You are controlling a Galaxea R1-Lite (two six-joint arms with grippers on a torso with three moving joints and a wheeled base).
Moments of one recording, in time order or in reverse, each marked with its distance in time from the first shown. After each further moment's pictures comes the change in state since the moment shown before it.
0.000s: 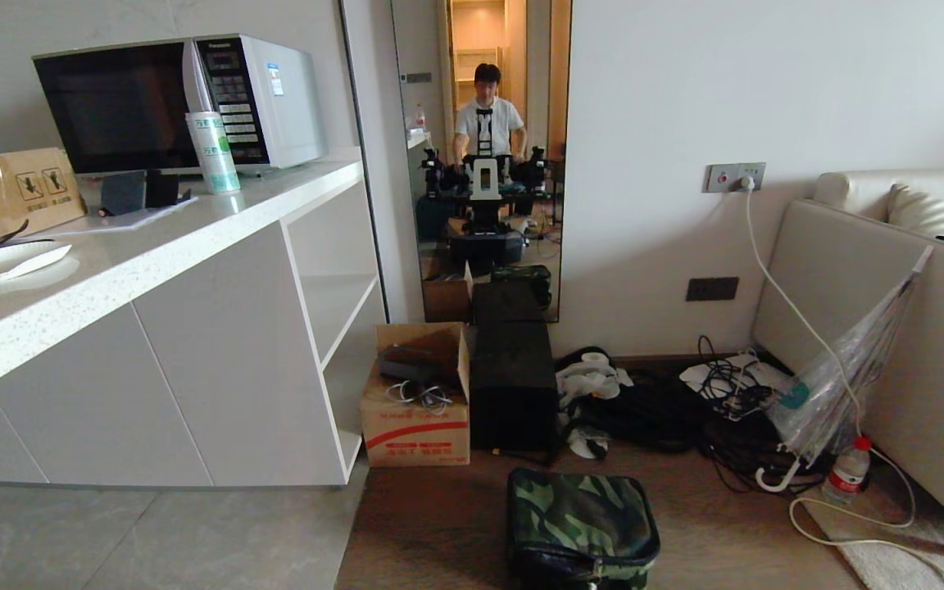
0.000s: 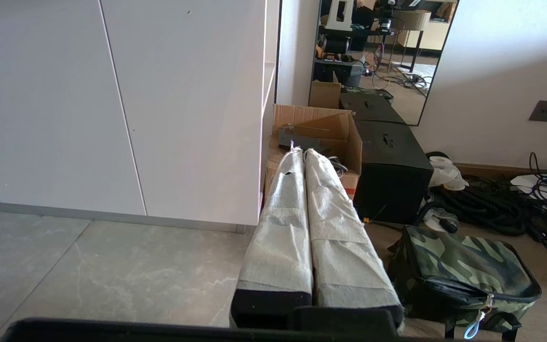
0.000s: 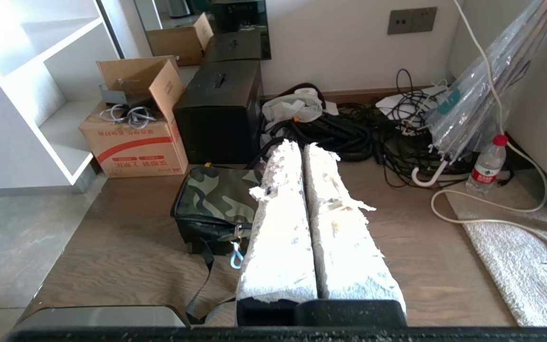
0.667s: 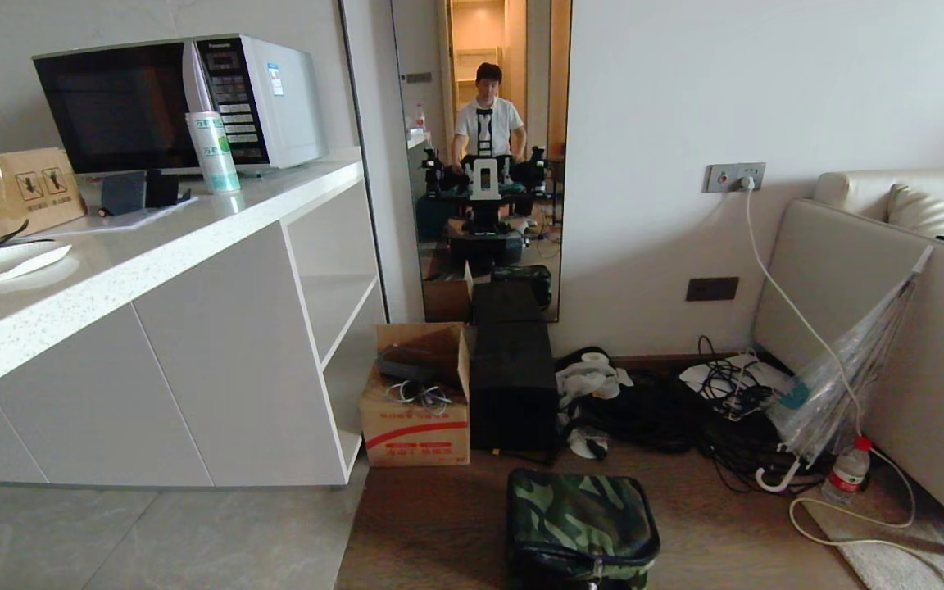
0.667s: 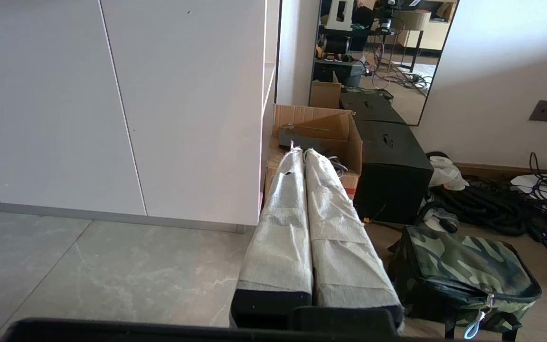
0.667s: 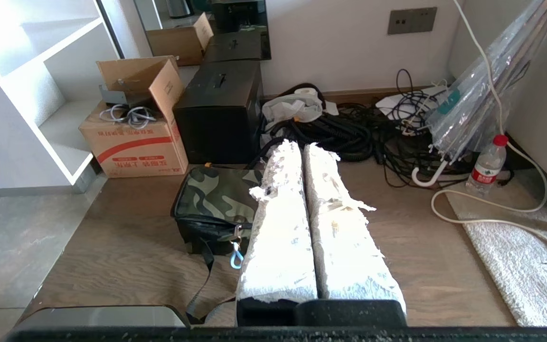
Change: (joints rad) left arm 0.000 0.000 0.000 0.000 0.000 0.000; right arm 0.000 0.000 0.000 0.000 0.000 0.000
